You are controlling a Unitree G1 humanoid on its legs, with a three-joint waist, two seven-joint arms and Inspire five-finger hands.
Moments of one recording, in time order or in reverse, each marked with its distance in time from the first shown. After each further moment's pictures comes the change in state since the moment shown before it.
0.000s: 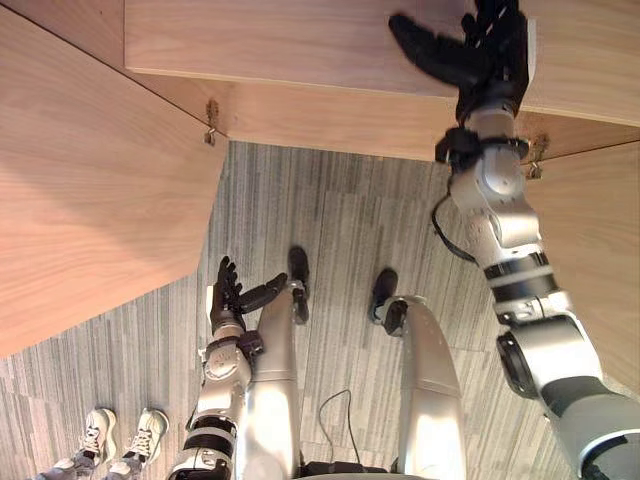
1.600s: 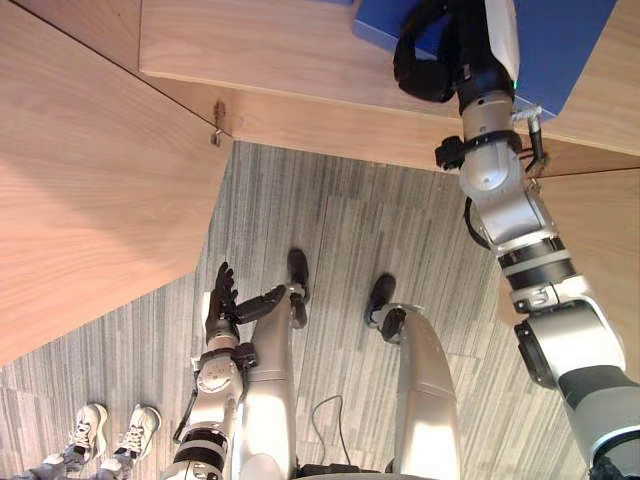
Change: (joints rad) left arm 0.048 0.017 -0.008 -0.006 0.021 -0.048 0.005; right arm -0.221 0.003 0.033 0.210 -0.709 0.092 -0.062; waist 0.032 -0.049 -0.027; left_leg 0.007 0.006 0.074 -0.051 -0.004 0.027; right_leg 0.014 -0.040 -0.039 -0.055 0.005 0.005
